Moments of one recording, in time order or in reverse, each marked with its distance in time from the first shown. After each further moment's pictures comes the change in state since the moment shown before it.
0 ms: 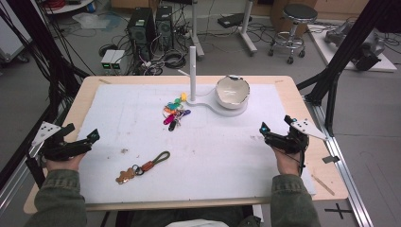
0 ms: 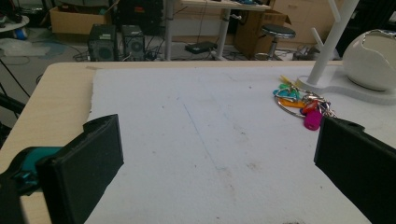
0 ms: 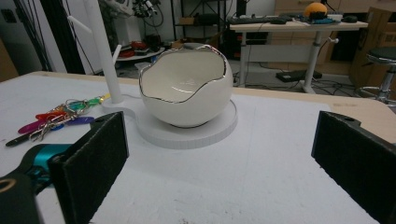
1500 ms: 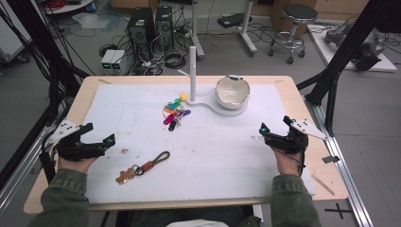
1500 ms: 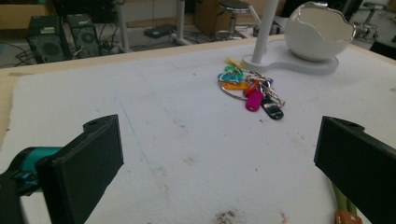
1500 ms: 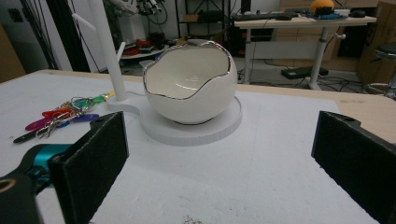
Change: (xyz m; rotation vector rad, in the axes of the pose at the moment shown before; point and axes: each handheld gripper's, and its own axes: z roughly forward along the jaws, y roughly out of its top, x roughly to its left) left arm -0.044 0.012 0.009 0.106 -0.177 0.103; right arm 0.000 -0.001 0.000 0.016 0.020 0.013
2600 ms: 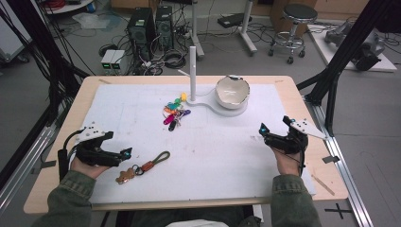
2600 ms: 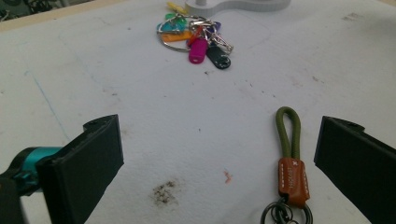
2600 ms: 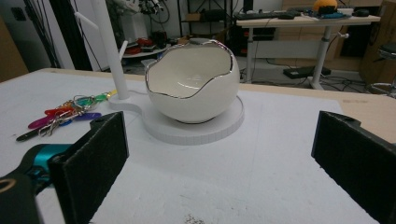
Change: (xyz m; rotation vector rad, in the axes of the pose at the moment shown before) left arm -0.033 -0.001 0.020 0.206 -0.160 0.100; right arm 0.000 0.000 0.001 0.003 0.011 -0.003
